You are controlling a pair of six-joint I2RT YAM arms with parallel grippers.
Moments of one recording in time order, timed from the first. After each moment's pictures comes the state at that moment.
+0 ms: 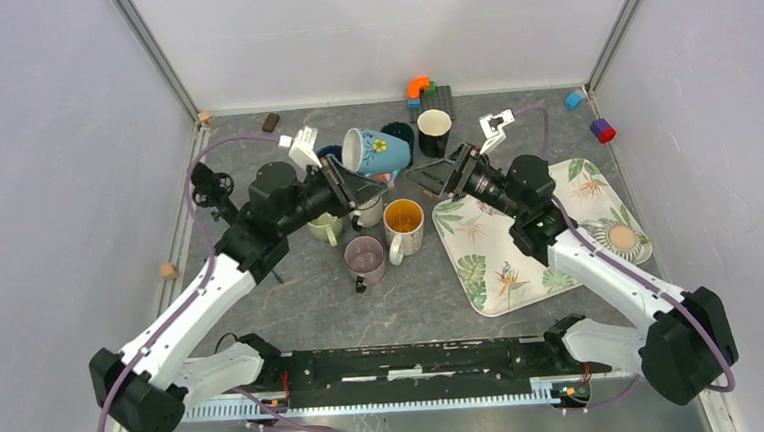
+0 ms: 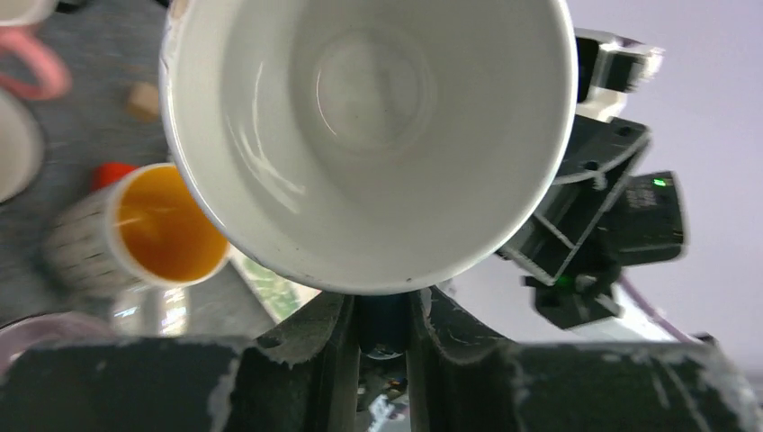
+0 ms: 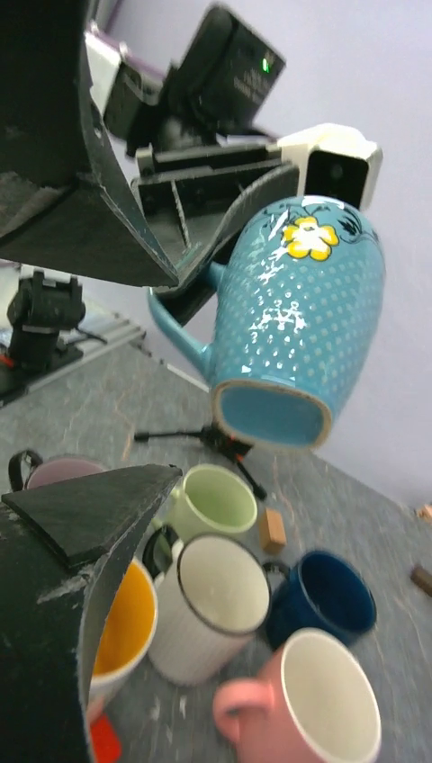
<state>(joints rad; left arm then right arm) -0.60 1.08 0.96 -0.03 0.31 -0.97 0.52 1.15 0.75 0.49 -0.41 0.95</state>
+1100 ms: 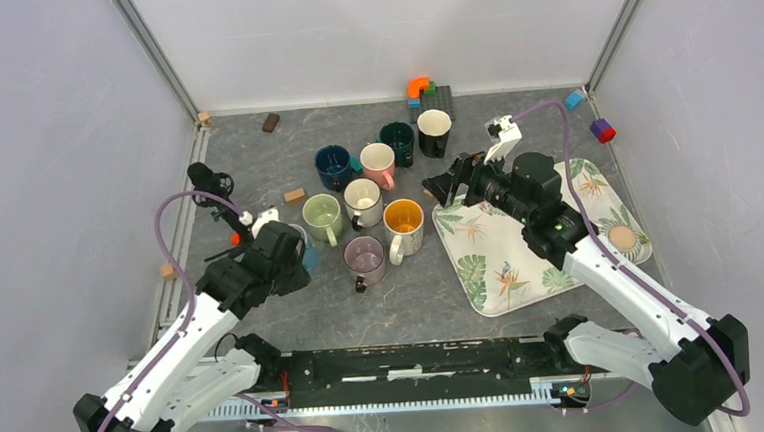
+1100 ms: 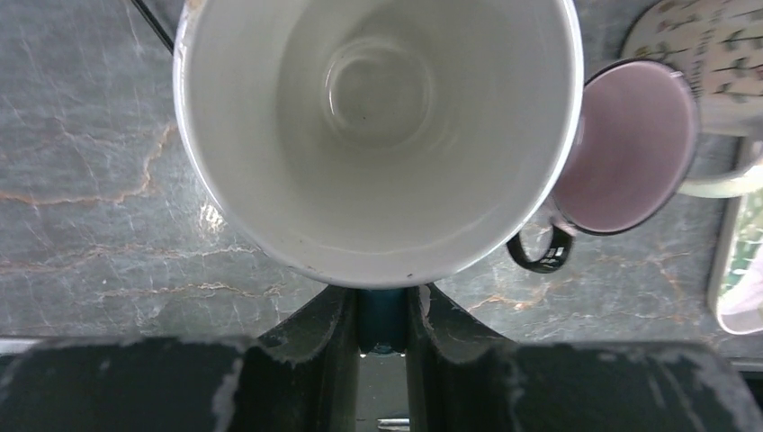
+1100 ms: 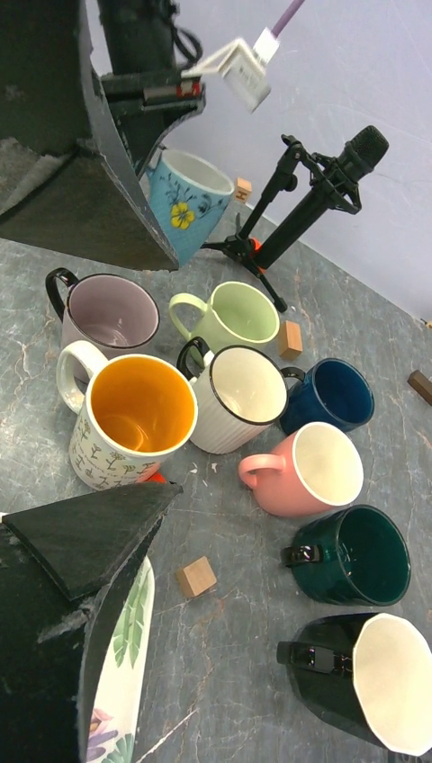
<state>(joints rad) -0.60 0.80 0.80 -0.98 -0.28 -0.80 0.52 1.03 0.83 0.05 -0.18 0.46</state>
